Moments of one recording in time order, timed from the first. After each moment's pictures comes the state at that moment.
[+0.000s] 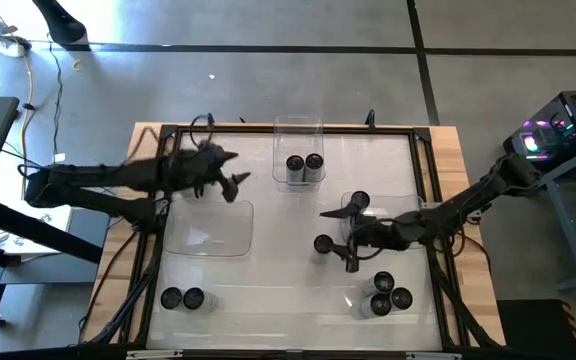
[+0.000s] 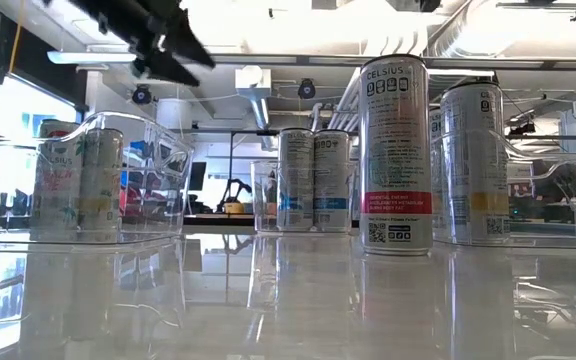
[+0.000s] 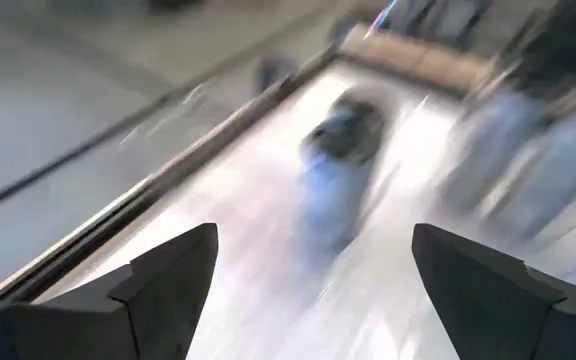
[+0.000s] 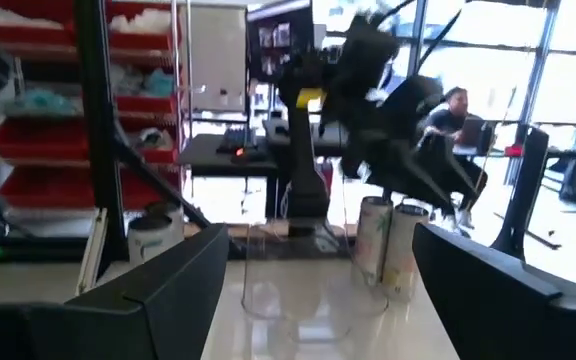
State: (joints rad) left arm 0.13 0.97 0.80 -0.34 -0.41 -0.24; right arm 0.45 1.28 0.66 0.72 0.54 -0.09
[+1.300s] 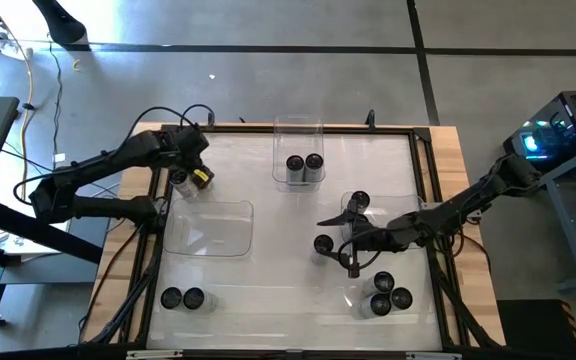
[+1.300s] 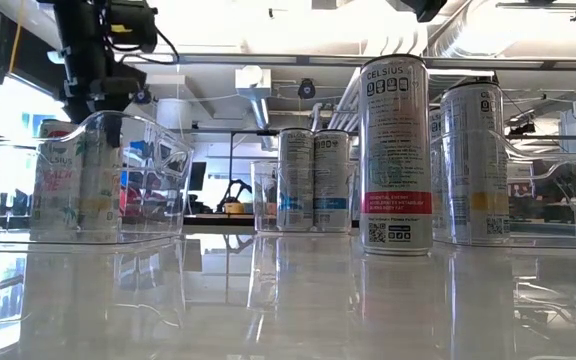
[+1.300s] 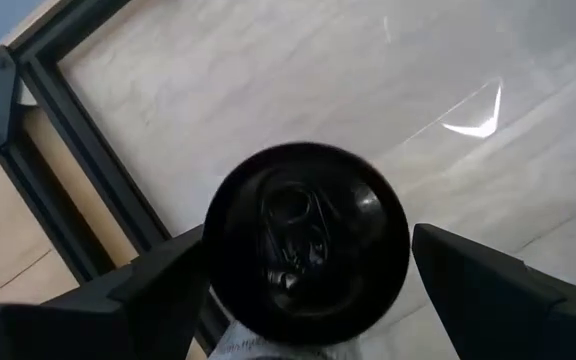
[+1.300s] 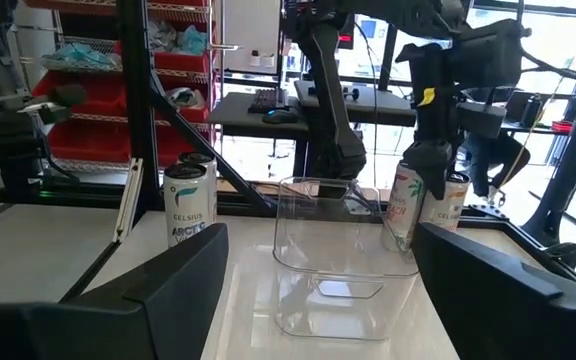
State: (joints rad) left arm 0.58 1.06 0.90 -1.12 -0.24 -0.30; right arm 0.45 1.29 0.66 0.62 0.46 -0.07
